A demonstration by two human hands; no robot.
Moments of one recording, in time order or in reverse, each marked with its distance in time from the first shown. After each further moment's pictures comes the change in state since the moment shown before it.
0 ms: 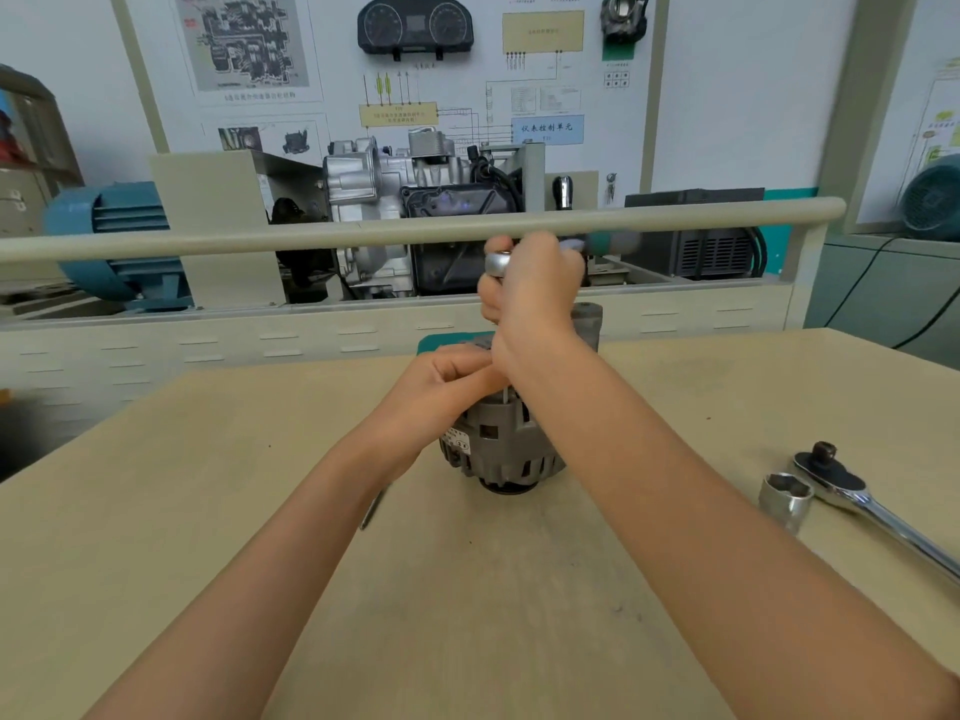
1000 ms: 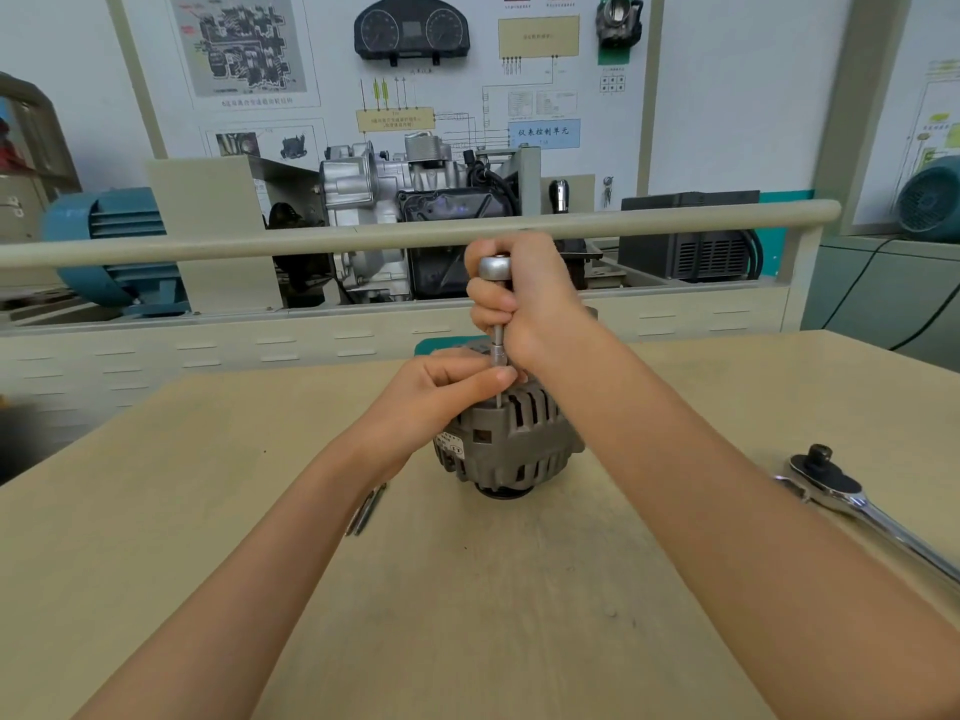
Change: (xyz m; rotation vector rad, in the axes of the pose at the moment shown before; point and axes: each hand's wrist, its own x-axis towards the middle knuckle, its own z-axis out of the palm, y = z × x) left_hand 0.000 0.001 -0.003 0.008 -0.029 0.005; right_hand 0.008 -0.009 -0.011 -0.007 -0.282 0.263
